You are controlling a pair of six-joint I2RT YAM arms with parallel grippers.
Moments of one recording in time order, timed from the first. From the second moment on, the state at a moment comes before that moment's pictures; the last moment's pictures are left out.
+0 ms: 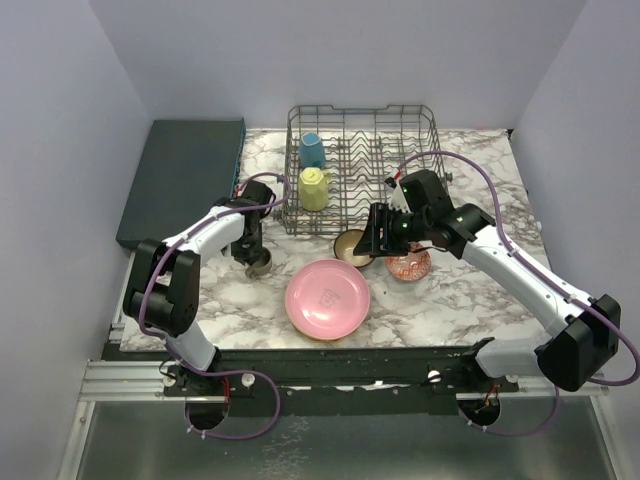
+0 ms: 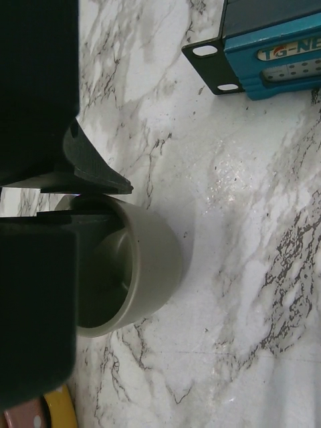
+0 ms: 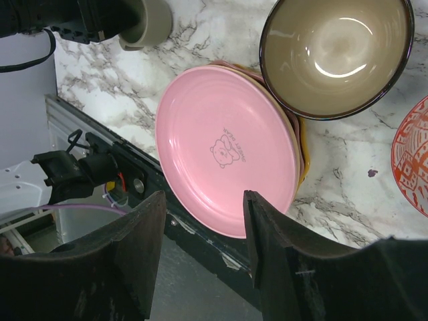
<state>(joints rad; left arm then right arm) -0.33 1.65 1.09 -0.77 -0.22 -0.38 0.60 1.31 1.17 -0.69 -0.34 0.61</state>
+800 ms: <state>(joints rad) -0.33 1.46 1.15 -0.84 -0.12 -0.40 0.60 1.31 1.17 -0.70 -0.30 0.60</state>
